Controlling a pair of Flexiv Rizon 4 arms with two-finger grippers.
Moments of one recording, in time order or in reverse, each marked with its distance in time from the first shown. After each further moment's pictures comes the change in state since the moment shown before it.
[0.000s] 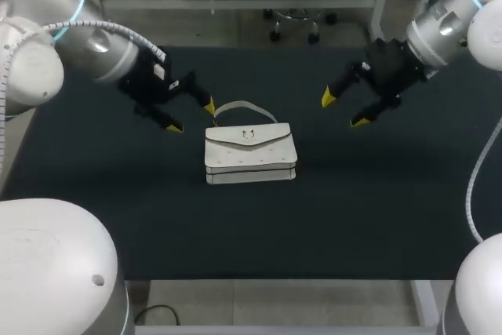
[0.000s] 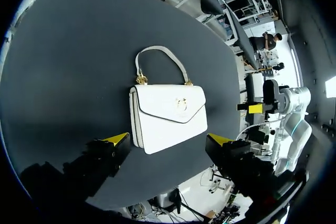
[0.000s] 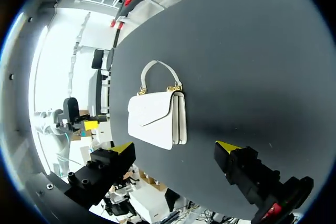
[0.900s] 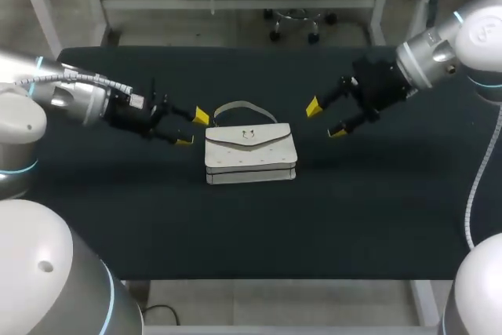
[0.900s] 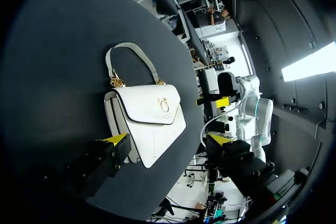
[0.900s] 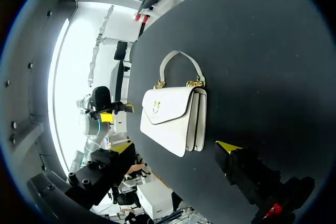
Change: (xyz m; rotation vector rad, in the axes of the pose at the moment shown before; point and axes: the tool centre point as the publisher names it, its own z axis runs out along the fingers) left arm -0.019 0.001 0.028 0.023 0.446 0.117; right arm 0.008 0.001 0.041 0.044 0.164 -0.084
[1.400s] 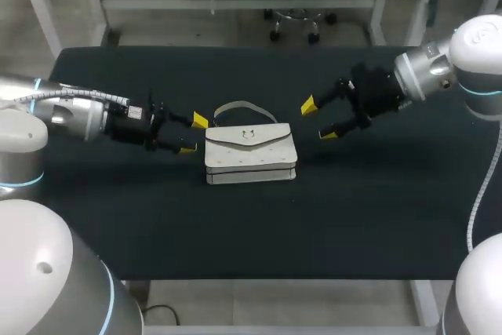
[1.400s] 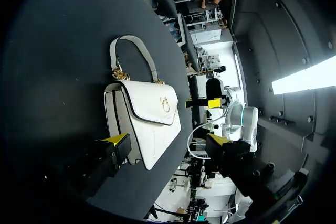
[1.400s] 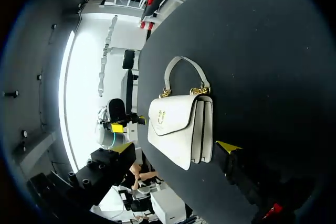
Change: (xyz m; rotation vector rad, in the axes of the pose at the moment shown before) left arm -0.012 0.004 0.007 0.038 0.117 -0.107; right arm -0.004 0.013 0.019 -0.061 0.131 0.064
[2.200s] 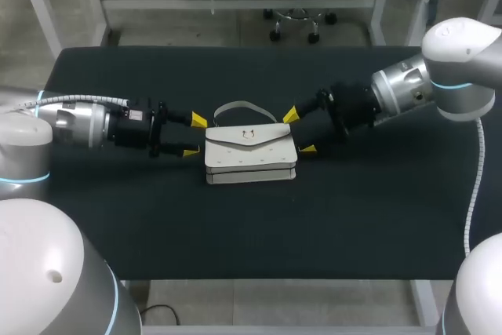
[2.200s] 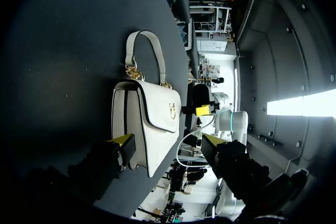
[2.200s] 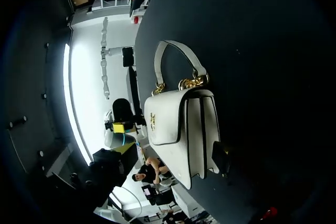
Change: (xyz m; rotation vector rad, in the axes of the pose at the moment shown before) left arm -0.014 -0.009 0.009 0.004 0.050 -0.178; right arm -0.008 0.004 0.054 0.122 0.096 0.168
